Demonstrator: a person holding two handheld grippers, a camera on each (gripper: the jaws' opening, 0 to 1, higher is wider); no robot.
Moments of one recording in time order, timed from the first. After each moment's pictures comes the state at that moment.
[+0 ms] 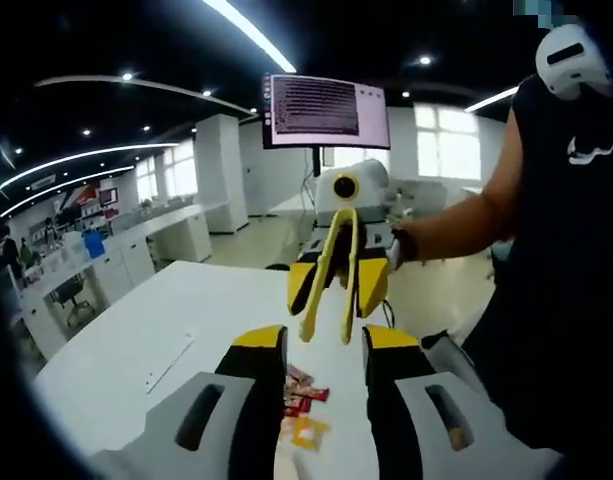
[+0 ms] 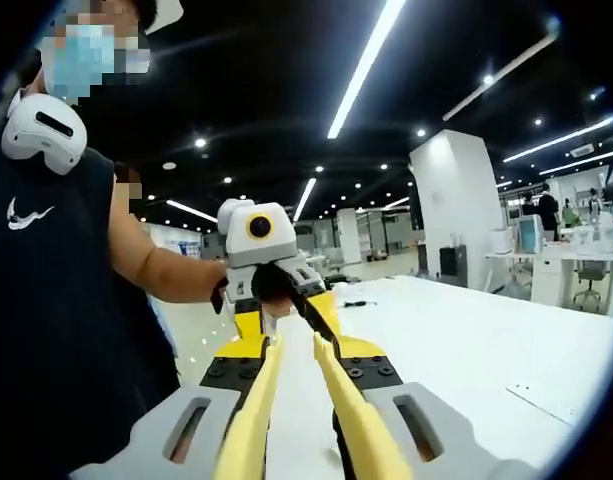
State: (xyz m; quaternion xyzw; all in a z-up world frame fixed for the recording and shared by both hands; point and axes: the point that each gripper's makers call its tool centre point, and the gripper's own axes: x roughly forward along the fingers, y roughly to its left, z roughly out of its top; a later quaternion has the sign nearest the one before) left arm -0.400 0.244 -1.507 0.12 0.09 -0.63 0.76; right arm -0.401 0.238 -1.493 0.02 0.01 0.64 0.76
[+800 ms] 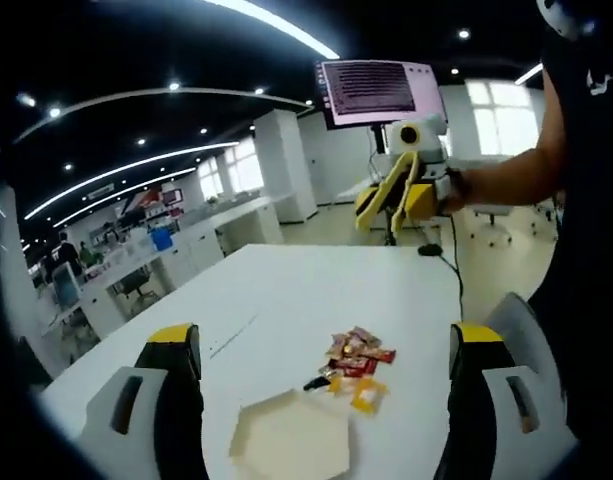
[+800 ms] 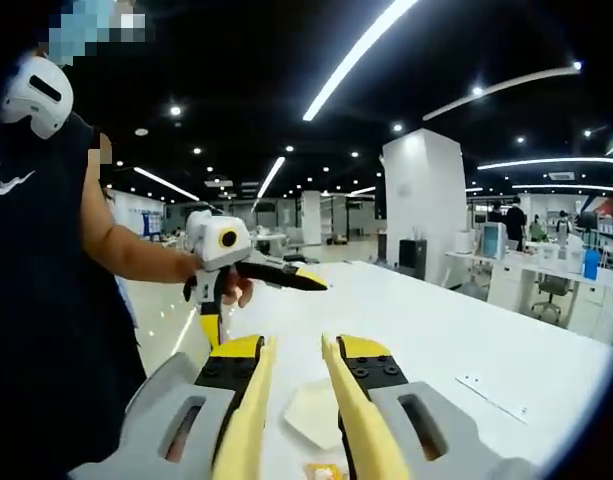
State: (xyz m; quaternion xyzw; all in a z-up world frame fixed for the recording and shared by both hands) left arm -0.371 0.319 -1.570 0.15 0.08 -0.50 0.85; right arm -0.385 0.207 -1.514 -0.03 0.03 0.58 0.81
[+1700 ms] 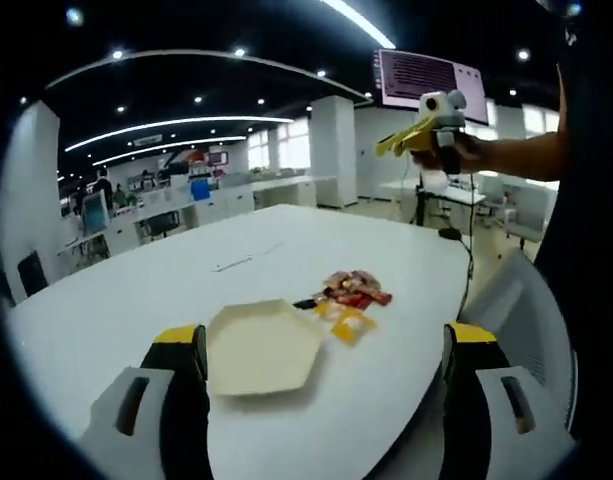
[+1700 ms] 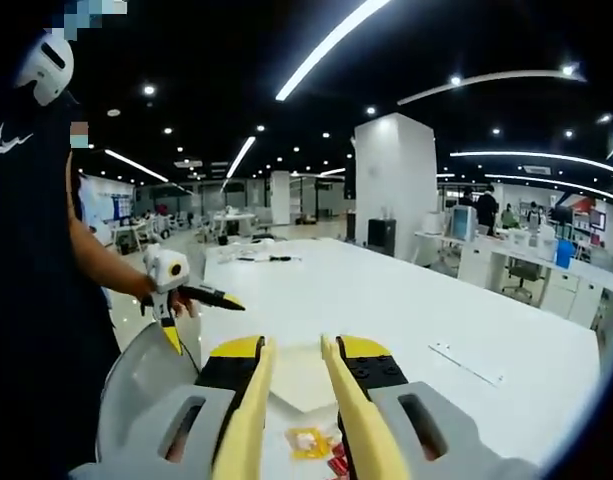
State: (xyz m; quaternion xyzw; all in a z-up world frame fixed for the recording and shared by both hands) left arm -0.416 0.386 -1.690 0.10 0.14 -0.39 0.90; right arm -0.381 0.171 -1.560 -0.07 0.07 0.52 0.85
